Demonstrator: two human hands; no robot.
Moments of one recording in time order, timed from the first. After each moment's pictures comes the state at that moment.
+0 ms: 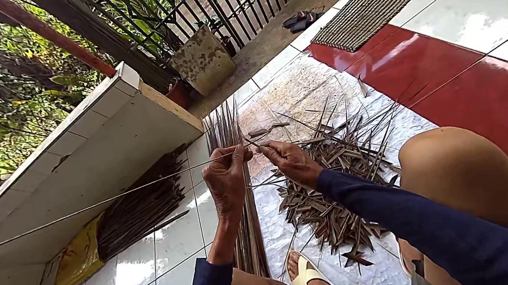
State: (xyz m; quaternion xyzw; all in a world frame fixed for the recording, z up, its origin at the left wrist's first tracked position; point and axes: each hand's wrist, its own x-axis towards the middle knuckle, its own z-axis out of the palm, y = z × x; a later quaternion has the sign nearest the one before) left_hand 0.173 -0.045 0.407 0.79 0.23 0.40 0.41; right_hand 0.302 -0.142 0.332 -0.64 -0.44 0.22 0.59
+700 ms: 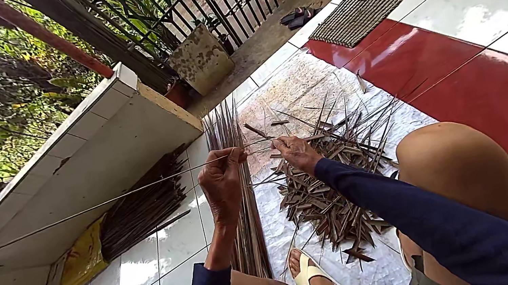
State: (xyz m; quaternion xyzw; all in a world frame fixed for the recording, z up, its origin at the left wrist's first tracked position) left_hand 0.162 -0.044 0.411 0.82 0.19 0.40 0.35; right_hand 0.326 -0.132 0.307 -0.72 -0.36 0.31 0.50
